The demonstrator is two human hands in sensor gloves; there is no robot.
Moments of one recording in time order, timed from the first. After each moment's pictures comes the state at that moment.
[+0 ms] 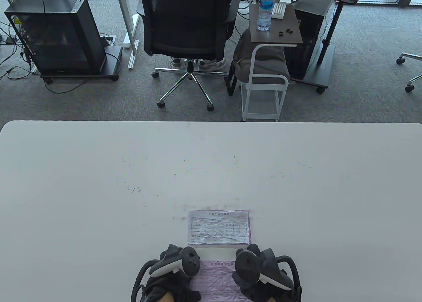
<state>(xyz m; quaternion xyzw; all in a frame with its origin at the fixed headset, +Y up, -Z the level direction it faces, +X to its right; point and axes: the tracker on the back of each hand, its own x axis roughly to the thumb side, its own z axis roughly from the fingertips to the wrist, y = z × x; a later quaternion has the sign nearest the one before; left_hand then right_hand) -0.129 -0.793 -0.218 -0.45 -0.14 0.02 0.88 0.100 -0.748 -0.210 0.11 0.16 0.98 0.06</state>
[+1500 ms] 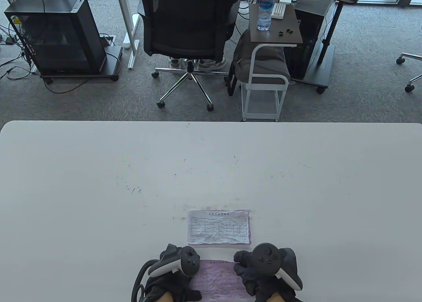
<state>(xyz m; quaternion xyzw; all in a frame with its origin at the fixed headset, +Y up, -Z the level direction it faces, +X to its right) -0.131 -0.794 -0.219 -0.44 -0.15 0.05 0.89 0.113 -0.760 -0.218 0.12 0.12 0.94 0.30</state>
